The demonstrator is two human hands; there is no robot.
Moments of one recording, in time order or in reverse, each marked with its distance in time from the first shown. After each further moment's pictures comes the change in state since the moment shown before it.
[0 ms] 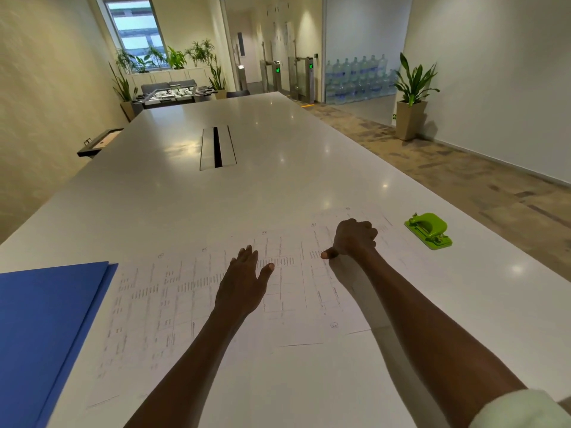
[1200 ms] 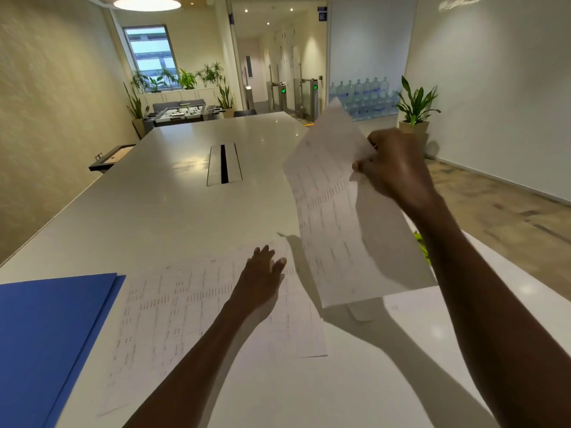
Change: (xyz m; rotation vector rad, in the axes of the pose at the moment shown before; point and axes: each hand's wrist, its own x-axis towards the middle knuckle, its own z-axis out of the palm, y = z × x) left_hand 0.012 0.046 -0.036 -0.217 -0.064 0.048; right_hand -0.094 -0.016 -0.184 0.271 0.631 -0.629
